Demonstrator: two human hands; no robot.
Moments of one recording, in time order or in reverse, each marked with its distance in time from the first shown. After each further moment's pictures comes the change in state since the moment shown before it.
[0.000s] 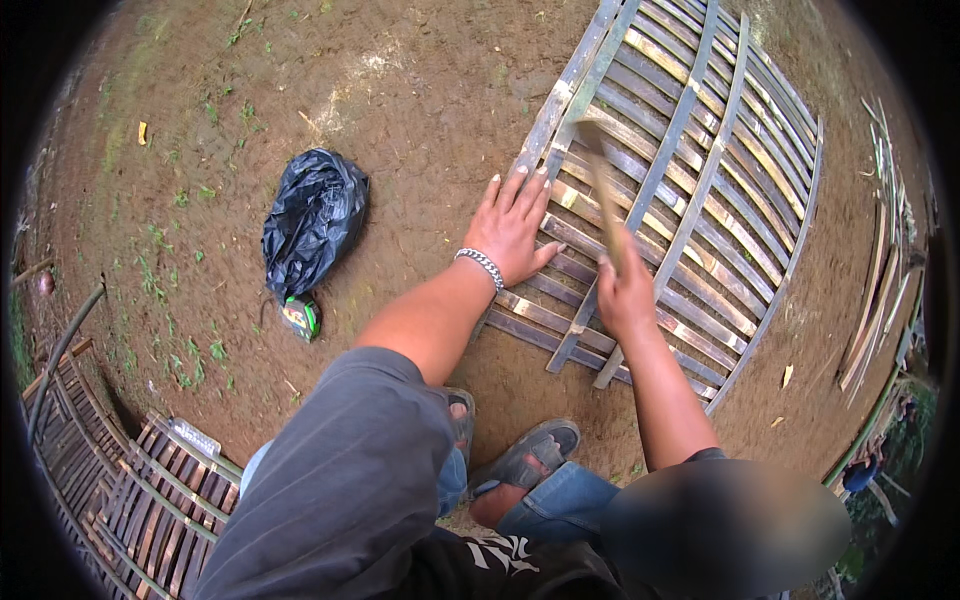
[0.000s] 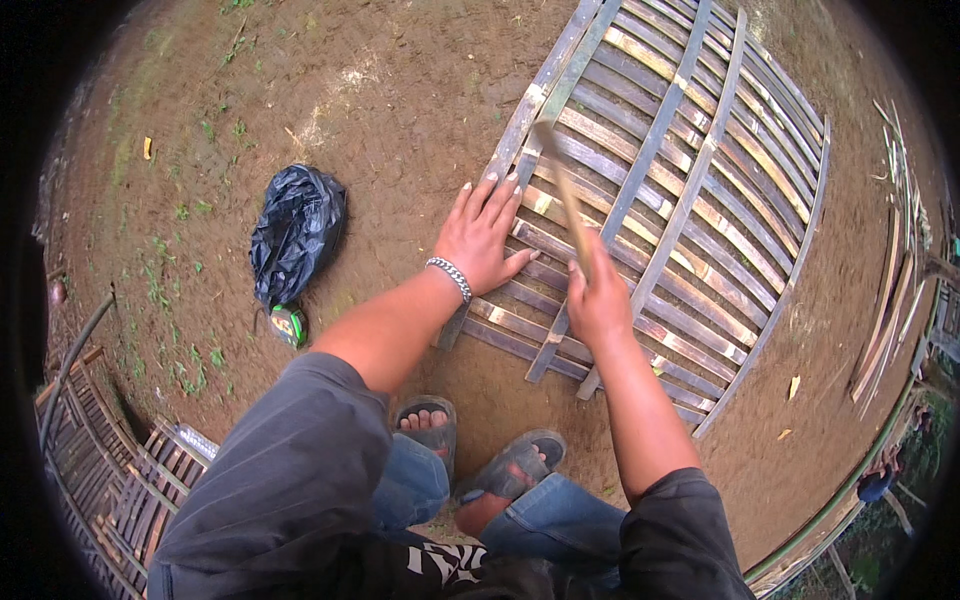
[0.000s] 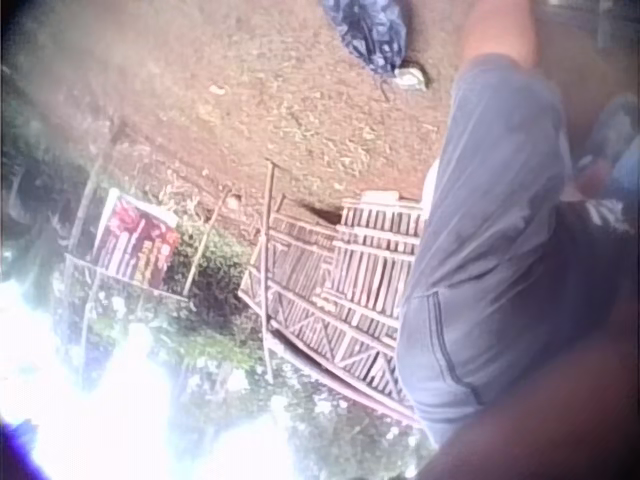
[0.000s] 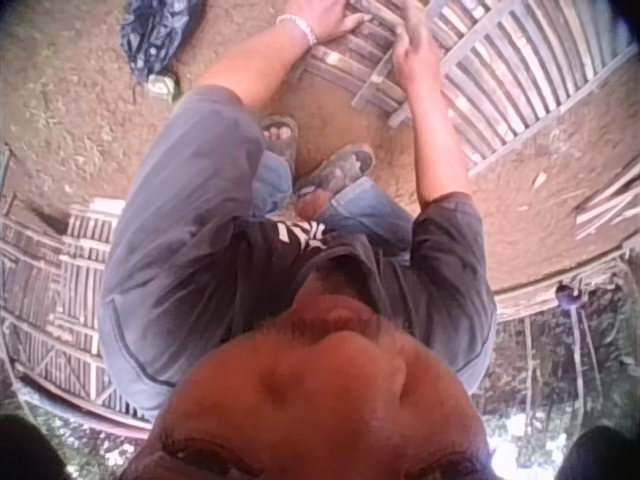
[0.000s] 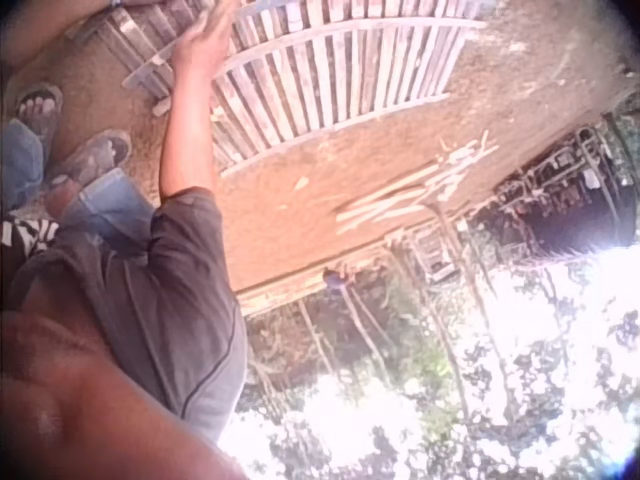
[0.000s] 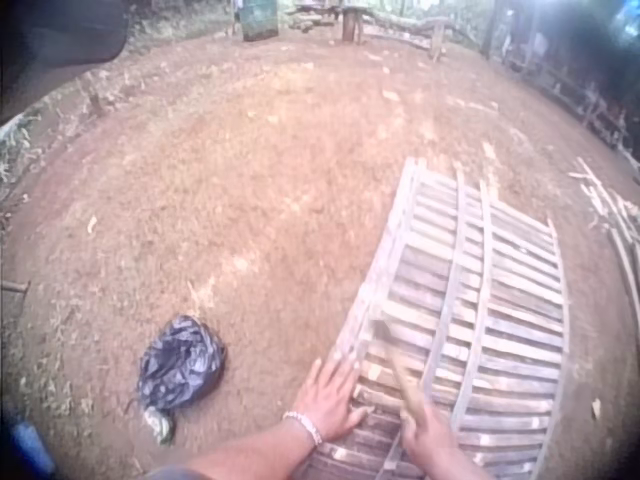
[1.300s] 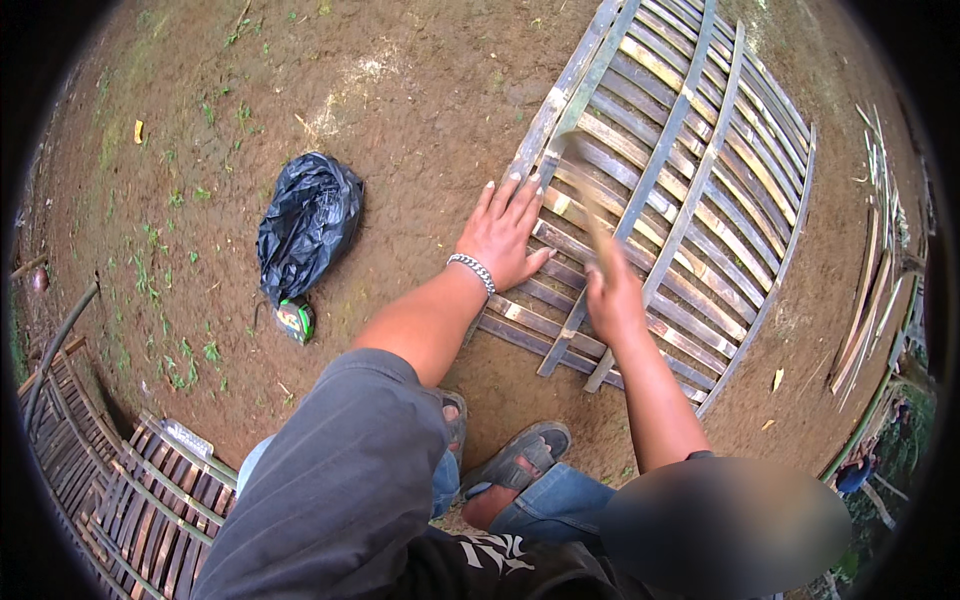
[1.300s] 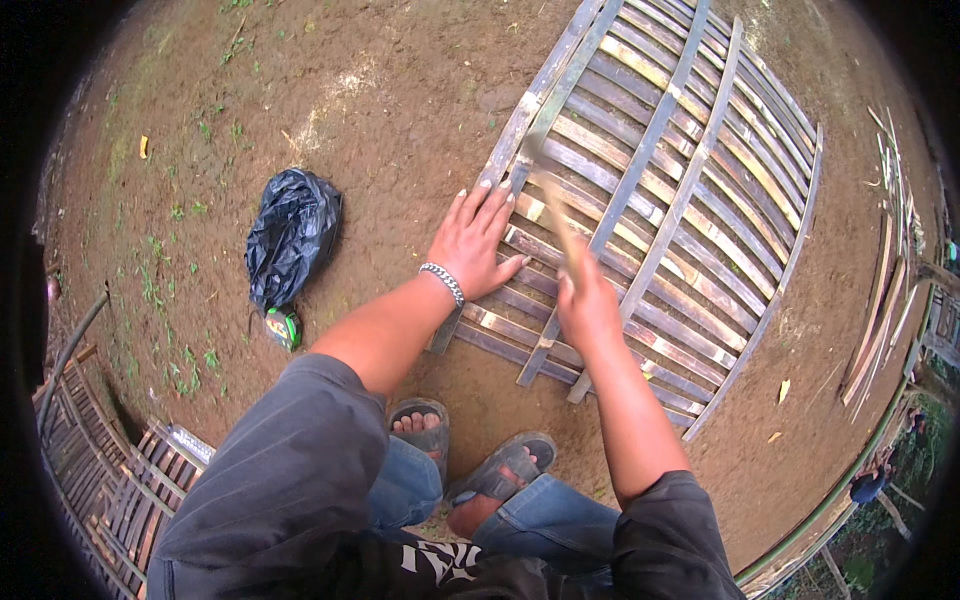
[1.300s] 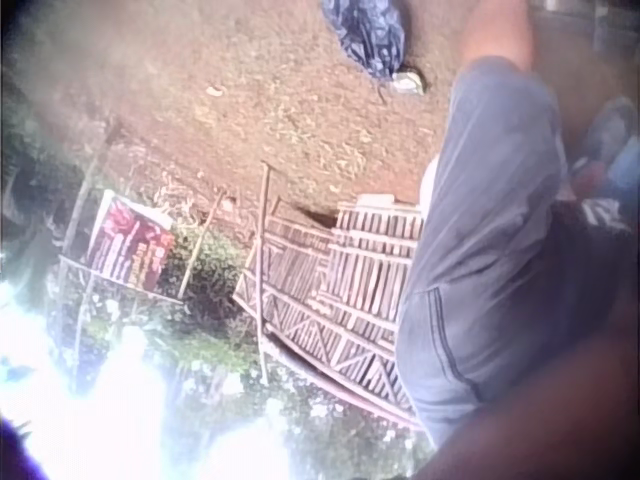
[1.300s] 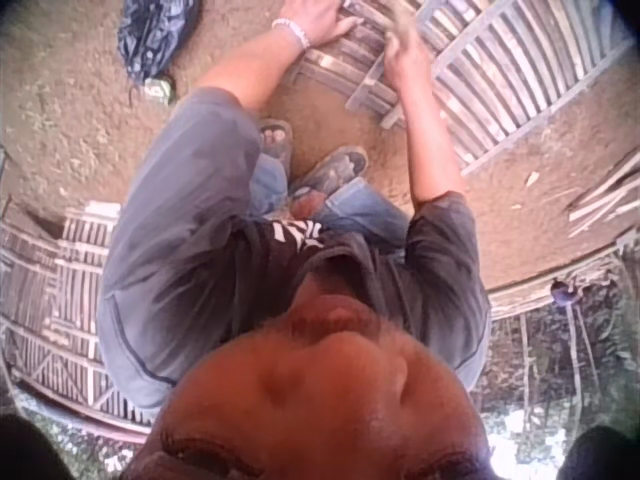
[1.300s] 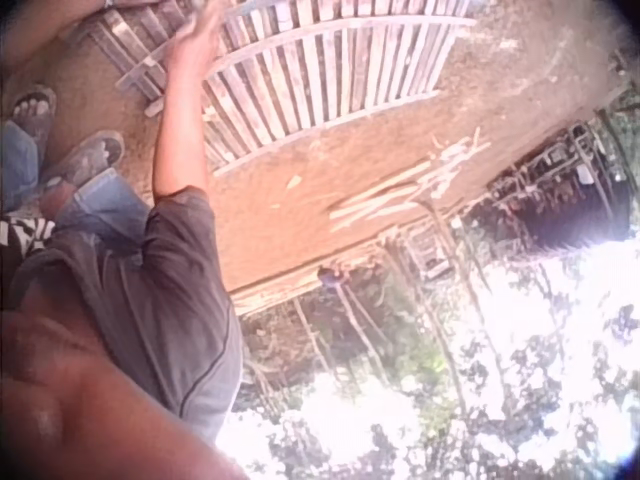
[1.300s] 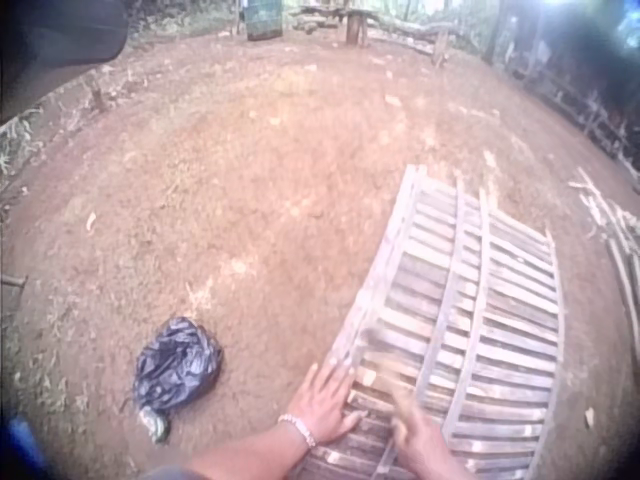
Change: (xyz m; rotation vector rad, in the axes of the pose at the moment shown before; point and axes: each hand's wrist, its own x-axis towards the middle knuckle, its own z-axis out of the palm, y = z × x) left_hand 0.000 -0.002 -0.001 -0.051 0.015 -0.003; right_hand 0.003 0.001 0.001 -0.120 -0.028 -0.037
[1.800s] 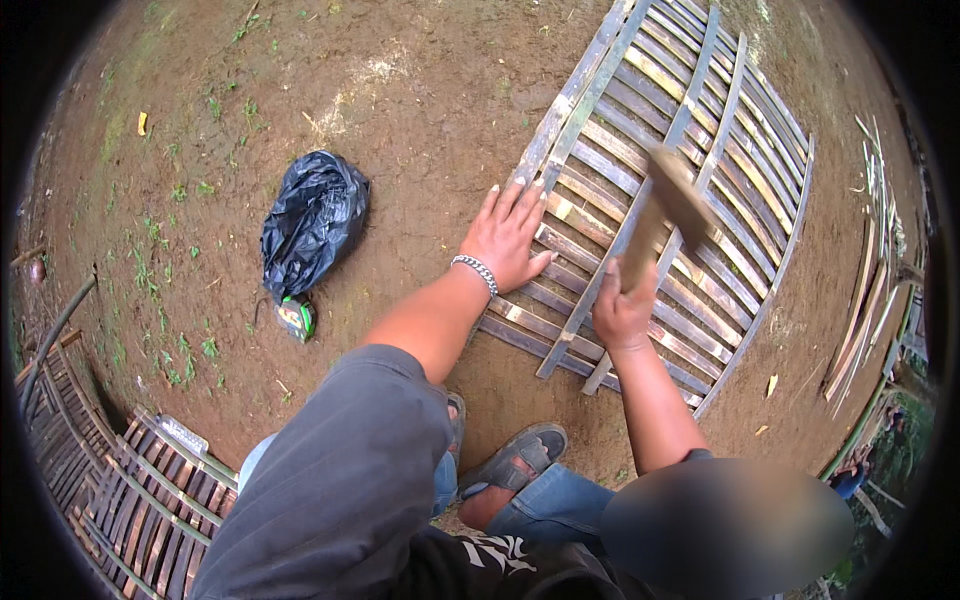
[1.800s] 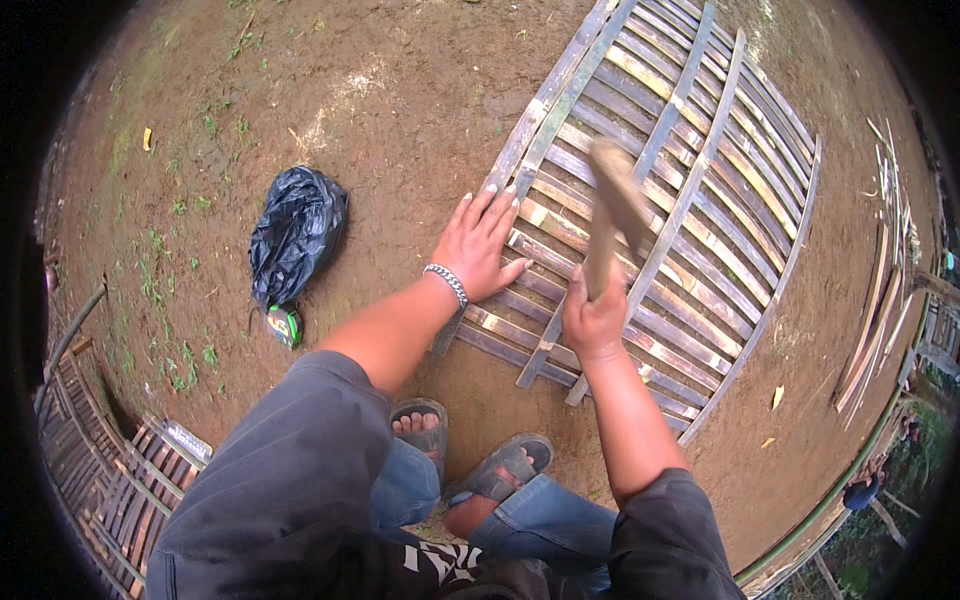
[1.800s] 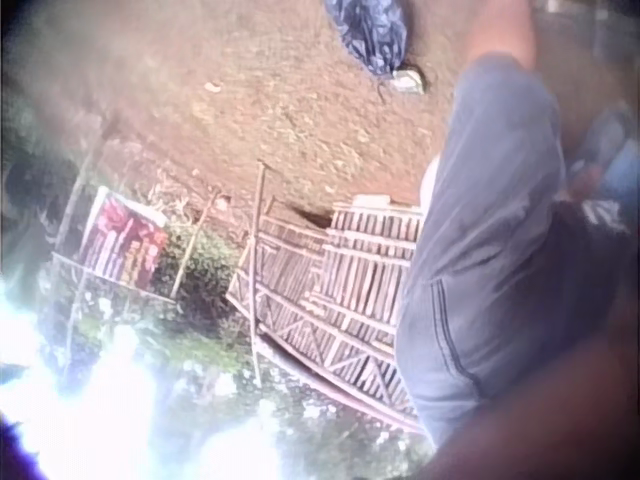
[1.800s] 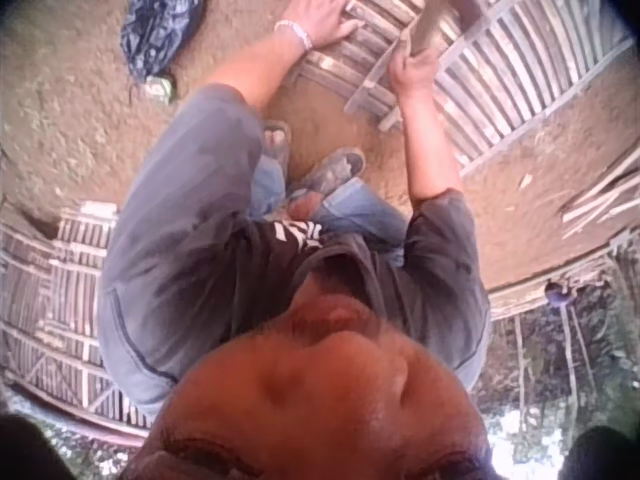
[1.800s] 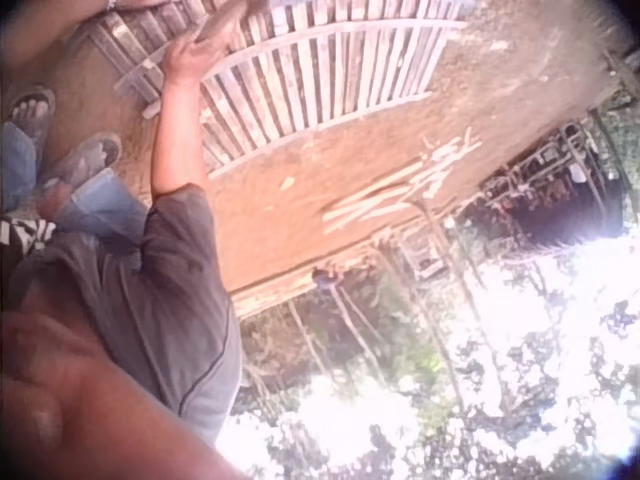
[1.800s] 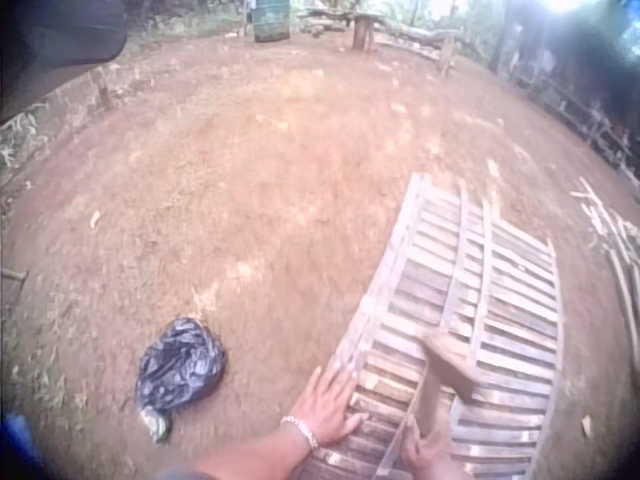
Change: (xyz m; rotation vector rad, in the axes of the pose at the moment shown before) left_hand -0.001 -0.004 0.003 0.016 -0.014 0.009; right_hand 0.008 -0.011 -0.006 0.199 0.137 -0.006
